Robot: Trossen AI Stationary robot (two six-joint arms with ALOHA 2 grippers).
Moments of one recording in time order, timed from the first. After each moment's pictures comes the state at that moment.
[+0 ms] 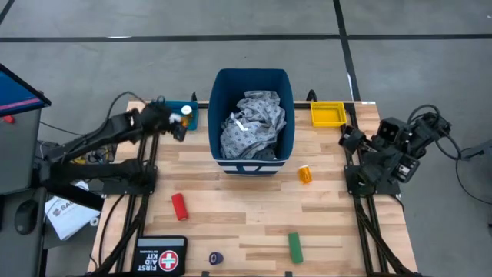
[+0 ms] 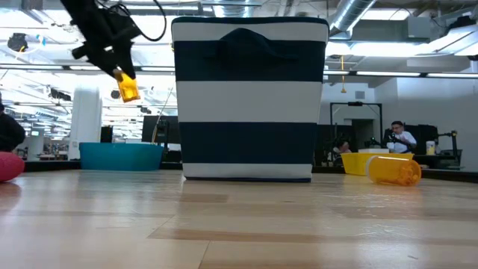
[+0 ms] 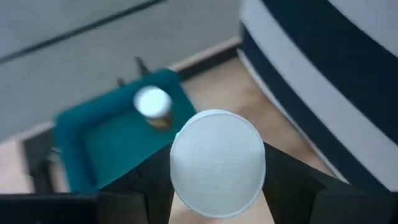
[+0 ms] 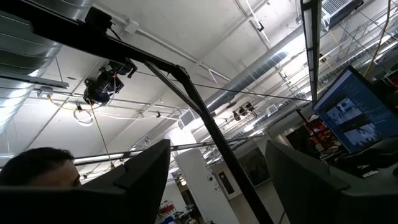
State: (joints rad) left arm 0.53 0.87 0.90 -0.86 -0.42 -0.37; right arm 0.61 0.74 0.88 0.55 0.30 0.39
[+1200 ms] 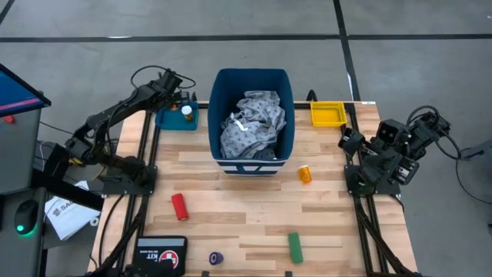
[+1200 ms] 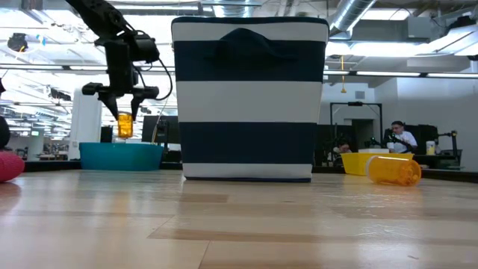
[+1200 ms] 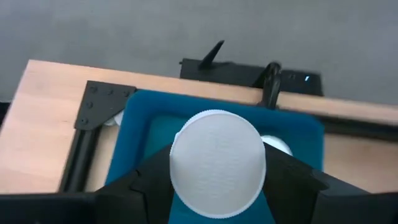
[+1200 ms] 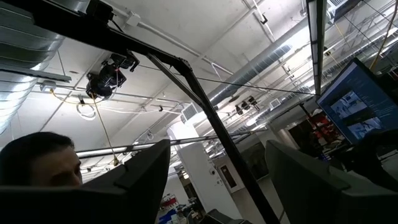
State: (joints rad) left arm 0.99 1.37 1.01 -0.70 -0.42 -0.64; right arm 0.62 0.74 0.88 0.53 0.29 0.39
